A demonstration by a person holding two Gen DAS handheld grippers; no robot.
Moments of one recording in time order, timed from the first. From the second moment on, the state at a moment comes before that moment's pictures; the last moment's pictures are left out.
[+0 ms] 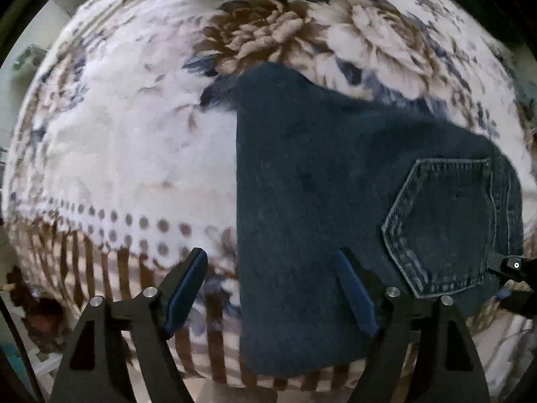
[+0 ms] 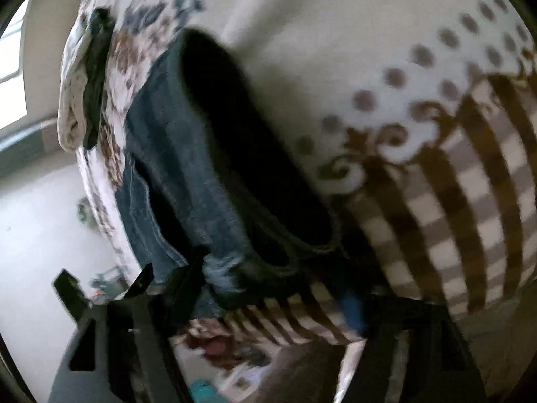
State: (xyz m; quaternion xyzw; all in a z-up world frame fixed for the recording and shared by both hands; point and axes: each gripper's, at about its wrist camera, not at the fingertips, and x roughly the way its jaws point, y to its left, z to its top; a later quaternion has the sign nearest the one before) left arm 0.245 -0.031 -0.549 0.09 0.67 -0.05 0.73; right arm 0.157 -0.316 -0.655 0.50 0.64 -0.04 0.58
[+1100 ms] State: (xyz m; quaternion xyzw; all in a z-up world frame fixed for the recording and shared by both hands) left arm 0.168 -0.036 -0.513 0.10 0.70 -0.04 0.71; right arm 0.181 -0.200 -0.612 0.07 0.72 -0.13 0.68
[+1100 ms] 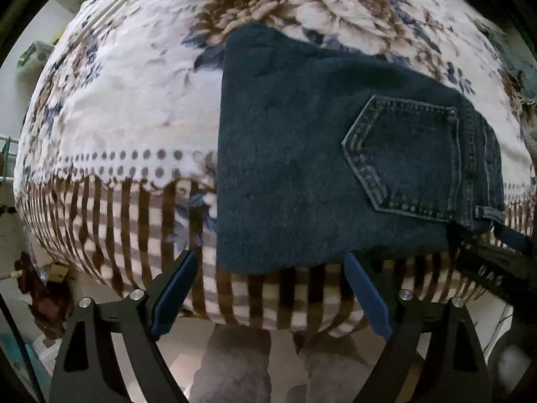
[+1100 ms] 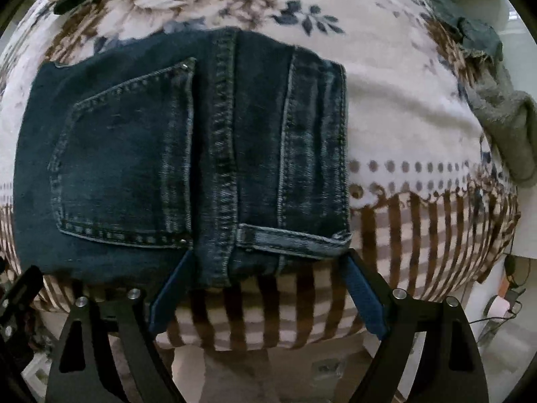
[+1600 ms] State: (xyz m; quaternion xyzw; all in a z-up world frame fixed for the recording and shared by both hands) left arm 0.239 0.063 -0.563 -0.20 0.69 -0.09 0.69; right arm 0.108 -0.281 -0.652 0.52 0.60 -0.04 0.61
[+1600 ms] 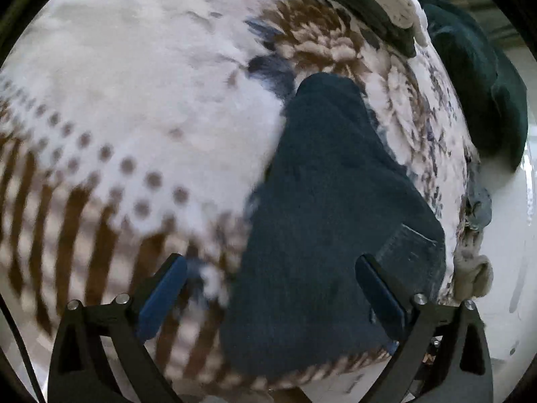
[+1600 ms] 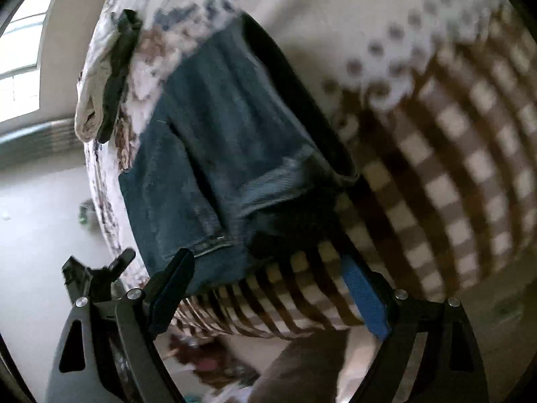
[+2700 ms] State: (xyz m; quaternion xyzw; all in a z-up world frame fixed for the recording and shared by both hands) left arm 0.246 0.036 -0.546 -0.17 0.66 -0.18 0.71; right arm 0.141 -0.252 -0.648 0.54 0.51 0.01 0.67
